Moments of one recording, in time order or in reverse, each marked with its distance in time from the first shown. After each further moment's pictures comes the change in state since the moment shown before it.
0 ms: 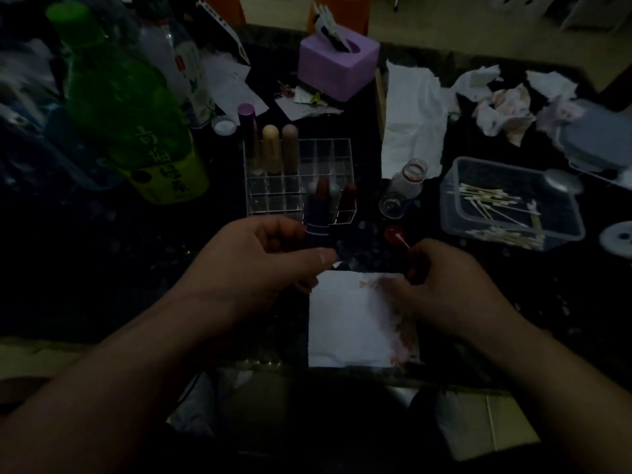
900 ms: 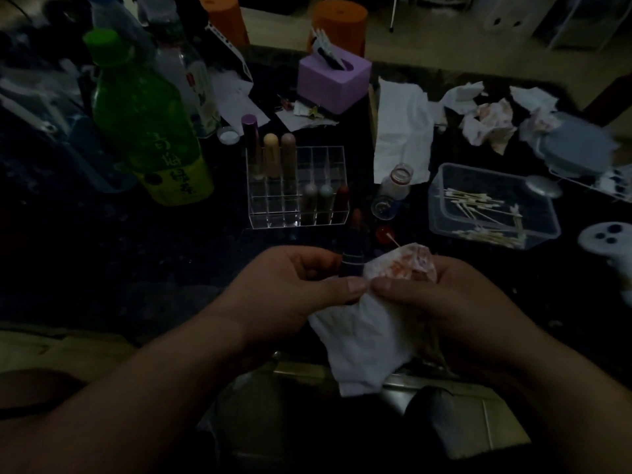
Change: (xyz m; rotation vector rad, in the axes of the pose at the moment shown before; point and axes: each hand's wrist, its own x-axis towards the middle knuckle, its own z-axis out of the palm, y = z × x) left_hand -0.024 -0.009 0.031 -0.056 -0.168 -0.047; right_hand -0.057 -0.026 -0.031 1.216 -0.407 0.132
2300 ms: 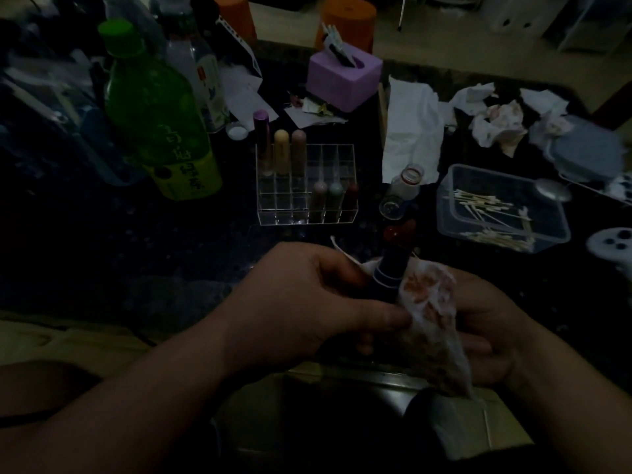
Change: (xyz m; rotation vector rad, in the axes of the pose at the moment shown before) left_hand -0.021 0.021 0.002 0.151 -0.108 0.078; right_hand 0.019 0.010 -0.013 0.491 -0.701 0.163
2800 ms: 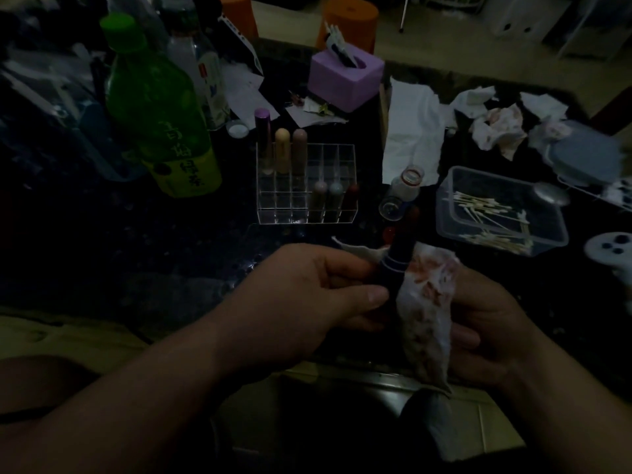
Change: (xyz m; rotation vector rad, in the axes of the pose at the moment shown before) left_hand 0.005 -0.010 0.003 -0.250 -0.064 -0.018; right_hand -0.004 0.005 0.000 0.101 0.008 -0.112
